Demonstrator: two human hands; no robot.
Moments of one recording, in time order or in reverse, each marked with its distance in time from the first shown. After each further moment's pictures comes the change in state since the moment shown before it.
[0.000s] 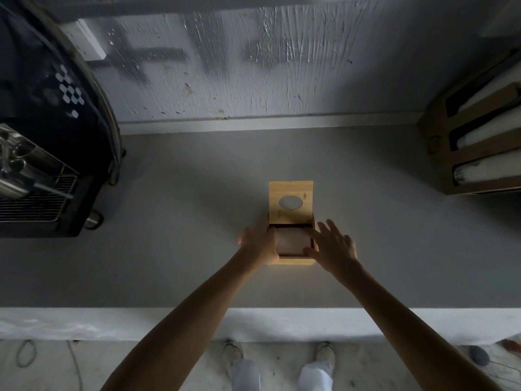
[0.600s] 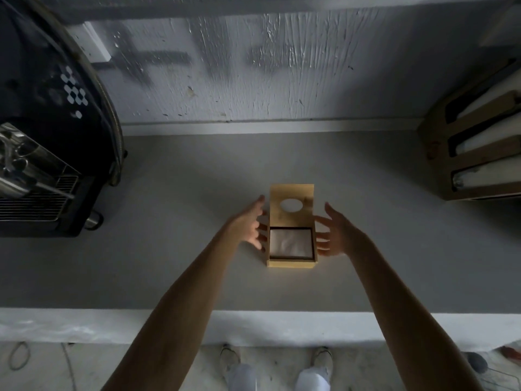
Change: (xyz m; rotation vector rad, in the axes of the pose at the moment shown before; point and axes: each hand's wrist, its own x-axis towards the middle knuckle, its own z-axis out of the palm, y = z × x) left_hand 0.026 -0.036 -0.042 -1.774 -0.393 -0.427; right_hand 0.041 0.031 -0.023 1.742 -0.516 0.593
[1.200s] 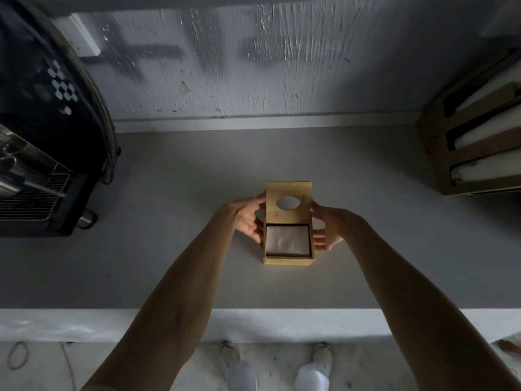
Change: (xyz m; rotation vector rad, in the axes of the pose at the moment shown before) left_hand 0.031 0.018 -0.014 0.127 -0.224 -0.079; right_hand 0.012 -0.029 0.013 -0.127 0.059 0.205
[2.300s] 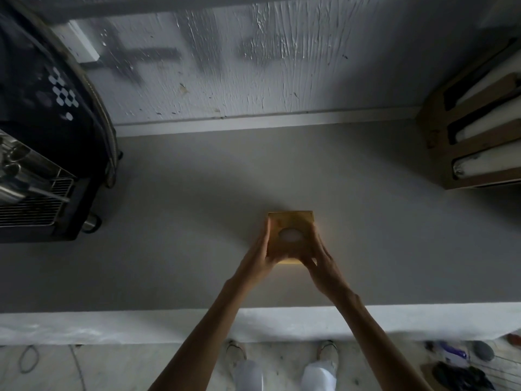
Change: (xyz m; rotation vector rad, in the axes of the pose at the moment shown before) left_hand 0.016 -0.134 0.035 0.783 0.475 0.810; right_hand 0.025 0.143 0.018 -0.768 0.395 -1.029
